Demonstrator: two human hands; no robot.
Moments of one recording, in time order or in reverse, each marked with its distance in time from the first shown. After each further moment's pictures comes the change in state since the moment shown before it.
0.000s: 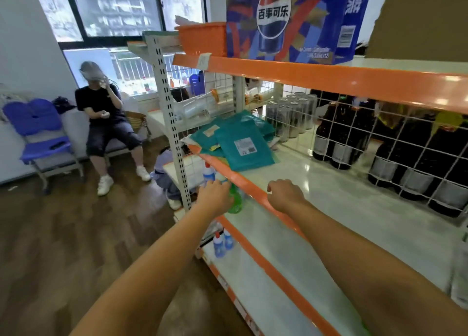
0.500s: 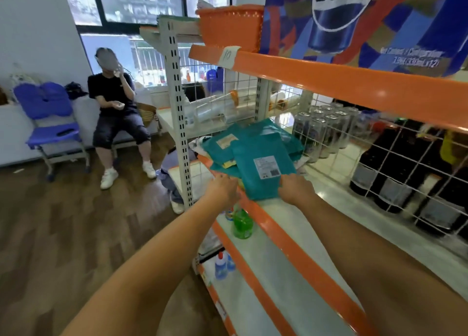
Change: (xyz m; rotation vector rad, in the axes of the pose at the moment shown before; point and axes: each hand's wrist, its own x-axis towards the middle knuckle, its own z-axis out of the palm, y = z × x) left_hand 0.160 -0.056 0.000 0.073 -0.018 -0.039; right_hand 0.184 -0.015 -0.007 -0.052 0.066 0.009
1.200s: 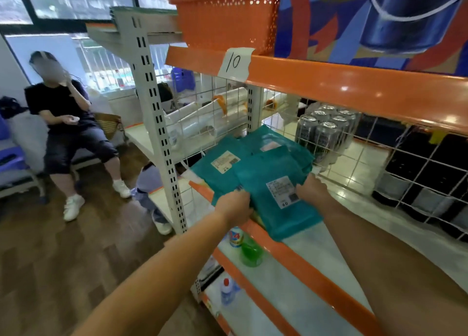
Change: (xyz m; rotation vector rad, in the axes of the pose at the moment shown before) left_hand 0.119 -0.050 0.028 -0.184 0.005 0.283; right_hand 0.123 0.000 0.031 0.455 -0.053 0.524
